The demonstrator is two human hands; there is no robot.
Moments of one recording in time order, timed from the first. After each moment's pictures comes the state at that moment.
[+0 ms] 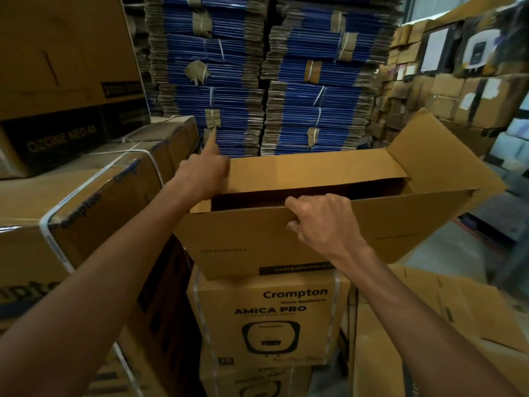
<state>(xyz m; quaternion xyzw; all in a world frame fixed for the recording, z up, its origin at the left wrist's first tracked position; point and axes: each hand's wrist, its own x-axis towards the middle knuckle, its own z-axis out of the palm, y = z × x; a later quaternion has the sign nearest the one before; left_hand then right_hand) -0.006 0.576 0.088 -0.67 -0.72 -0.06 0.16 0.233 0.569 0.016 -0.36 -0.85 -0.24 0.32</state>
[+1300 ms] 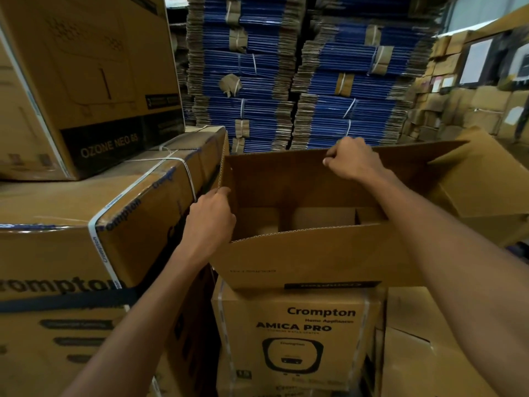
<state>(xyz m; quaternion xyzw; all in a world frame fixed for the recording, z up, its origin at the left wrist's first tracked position) -0.028 0.524 0.037 -0.56 -0.76 -0.32 0.05 0.204 0.707 0.104 -0.53 -0.81 0.02 0.26</state>
